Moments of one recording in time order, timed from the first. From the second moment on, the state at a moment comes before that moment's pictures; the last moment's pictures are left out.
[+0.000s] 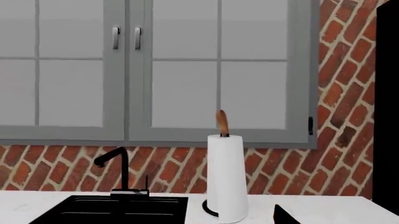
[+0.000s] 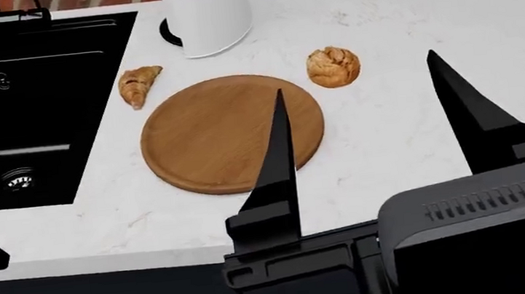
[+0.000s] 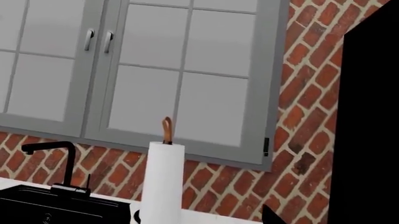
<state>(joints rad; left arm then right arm) -1.09 -0.80 0.50 1.04 -1.64 -0.66 -1.56 0.78 0.71 -0.38 -1.02 1.12 0.79 1.03</state>
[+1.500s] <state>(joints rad) -1.03 -0.73 0.37 1.04 -1.69 -0.77 -1.56 0.80 0.78 -0.45 -1.01 1.13 0.71 1.08</state>
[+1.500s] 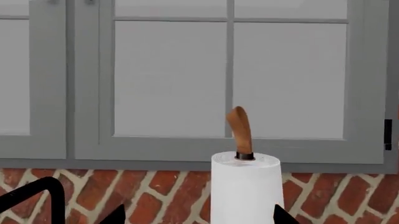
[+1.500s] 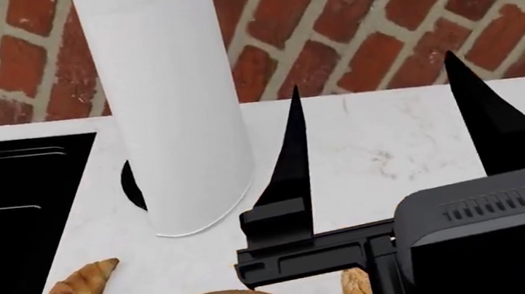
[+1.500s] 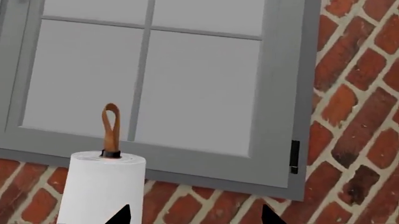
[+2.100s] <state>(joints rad) -1.04 -0.72 0.39 1.04 -1.69 -0.76 -1.56 0.94 0.81 -0.46 -0.90 1.34 0.75 1.14</state>
